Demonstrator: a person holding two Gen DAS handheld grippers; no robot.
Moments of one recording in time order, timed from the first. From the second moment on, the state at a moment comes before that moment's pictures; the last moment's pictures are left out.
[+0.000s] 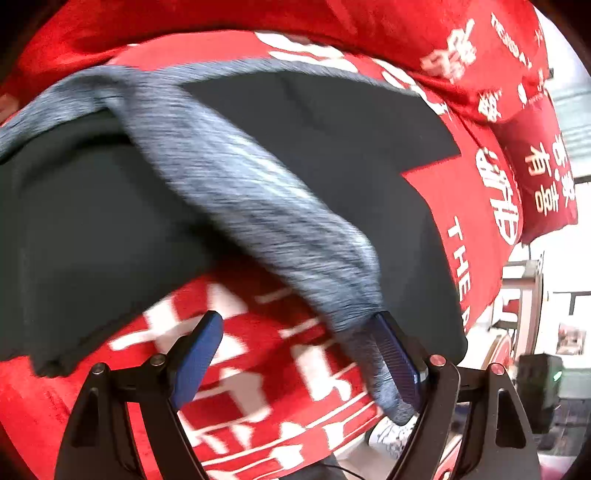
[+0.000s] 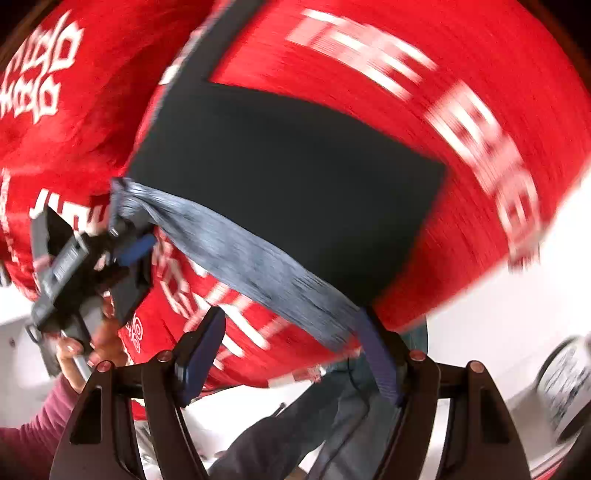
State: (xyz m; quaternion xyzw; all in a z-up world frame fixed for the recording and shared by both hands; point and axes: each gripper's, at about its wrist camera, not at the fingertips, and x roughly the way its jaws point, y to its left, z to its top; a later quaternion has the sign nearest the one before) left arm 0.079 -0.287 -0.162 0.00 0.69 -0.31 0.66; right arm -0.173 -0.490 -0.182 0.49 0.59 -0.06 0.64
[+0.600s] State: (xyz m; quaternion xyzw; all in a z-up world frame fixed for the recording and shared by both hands) left arm 0.090 -0.356 -0.123 -0.02 0.68 -0.37 0.63; right arm -0.135 -0.552 -0.148 0.58 0.47 0.04 0.67
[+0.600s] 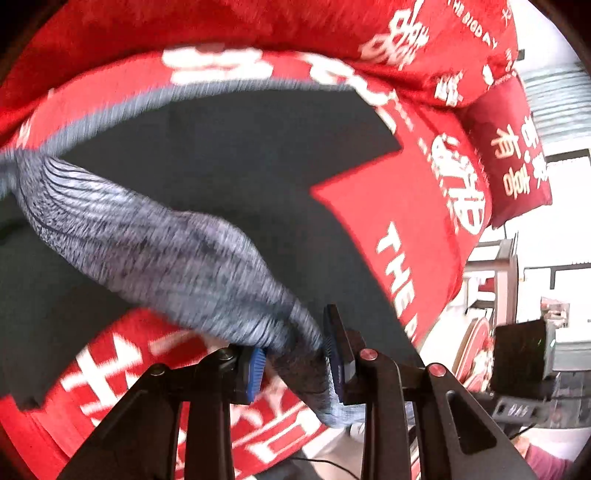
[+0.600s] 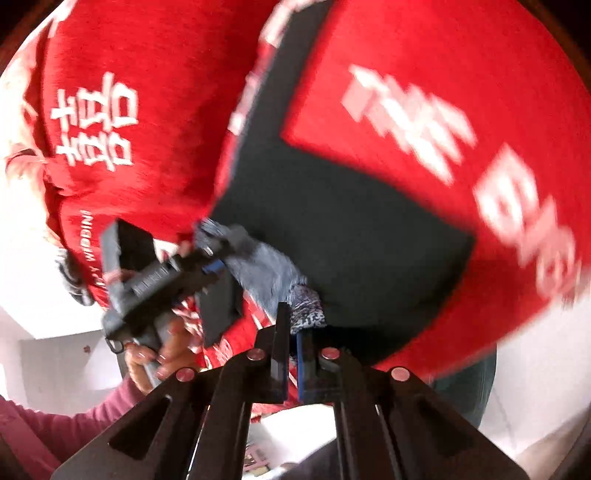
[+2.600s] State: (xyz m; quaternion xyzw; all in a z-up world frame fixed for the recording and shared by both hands) left arm 0.148 -0.323 -0.181 0.10 0.66 -0.15 0.73; right arm 0.169 -0.728 -0.152 0.31 0.59 -0.09 0.74
